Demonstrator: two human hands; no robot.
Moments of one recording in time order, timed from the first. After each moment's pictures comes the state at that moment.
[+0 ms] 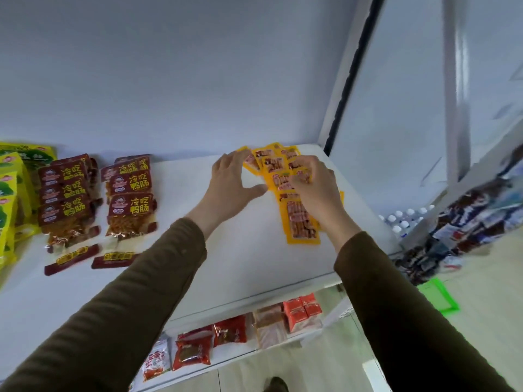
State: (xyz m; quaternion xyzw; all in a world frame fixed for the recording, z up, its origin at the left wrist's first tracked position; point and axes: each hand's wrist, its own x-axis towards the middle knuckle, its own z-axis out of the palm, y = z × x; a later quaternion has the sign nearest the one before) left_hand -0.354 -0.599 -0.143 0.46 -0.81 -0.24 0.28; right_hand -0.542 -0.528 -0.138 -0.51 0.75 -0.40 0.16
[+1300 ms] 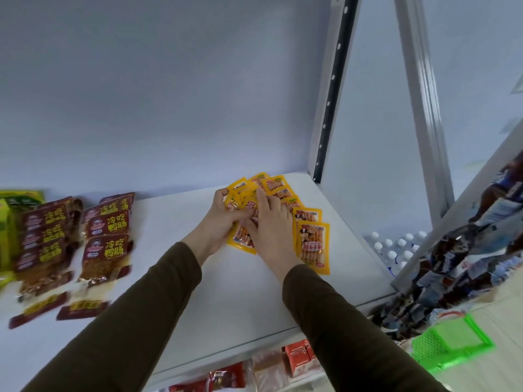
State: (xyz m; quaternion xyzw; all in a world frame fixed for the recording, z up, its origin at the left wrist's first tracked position) left_hand -0.404 -0.636 -0.169 0.43 -0.49 -0.67 0.36; right_hand -0.526 -0.579 -0.197 -0.61 0.73 -0.32 0.00
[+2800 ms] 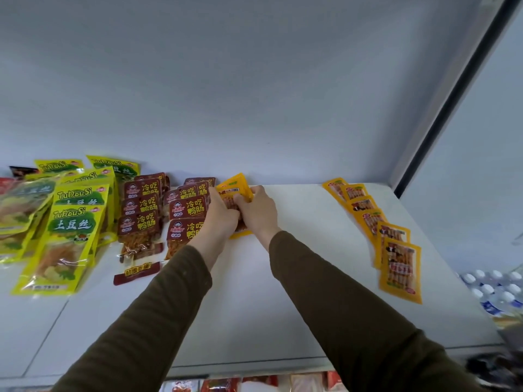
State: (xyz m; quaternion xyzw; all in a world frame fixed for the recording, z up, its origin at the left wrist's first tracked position) left_hand -0.259 -0.646 -0.155 0.66 -0.46 -0.47 0.37; right_hand -0.352 -0.669 -0.172 -0.55 0.68 -0.37 0.32
